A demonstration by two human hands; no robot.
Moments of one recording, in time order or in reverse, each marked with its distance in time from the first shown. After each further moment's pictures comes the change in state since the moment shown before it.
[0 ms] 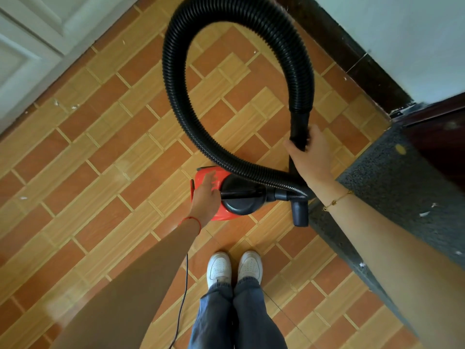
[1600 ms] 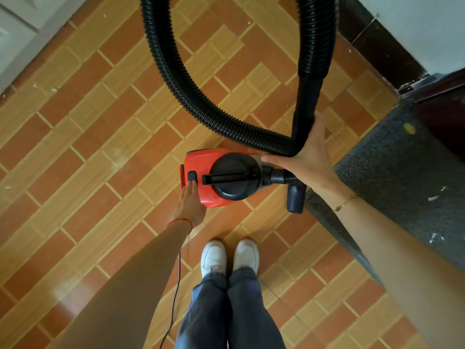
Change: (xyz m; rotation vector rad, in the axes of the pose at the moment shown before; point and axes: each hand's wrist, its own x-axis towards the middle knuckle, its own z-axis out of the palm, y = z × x) left_hand 0.021 -0.118 0.039 0.602 -0.101 -0.054; right_hand -0.016 0.058 -0.002 -0.023 -0.090 -0.164
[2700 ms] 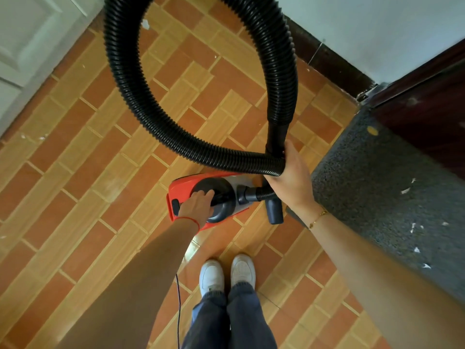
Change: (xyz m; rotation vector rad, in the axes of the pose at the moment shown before) left_hand 0.001 0.100 -0.059 0.426 -0.087 0.344; right_hand -0.013 -0.007 -0.031 -0.112 0.162 -0.068
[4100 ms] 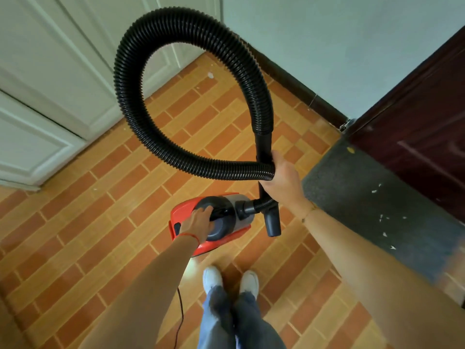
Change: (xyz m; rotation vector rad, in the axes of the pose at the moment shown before) left_hand -0.417 -0.017 0.000 -0.156 0.154 -0.116; right_hand -0.282 -0.265 -0.089 -0.102 -0.100 -0.172
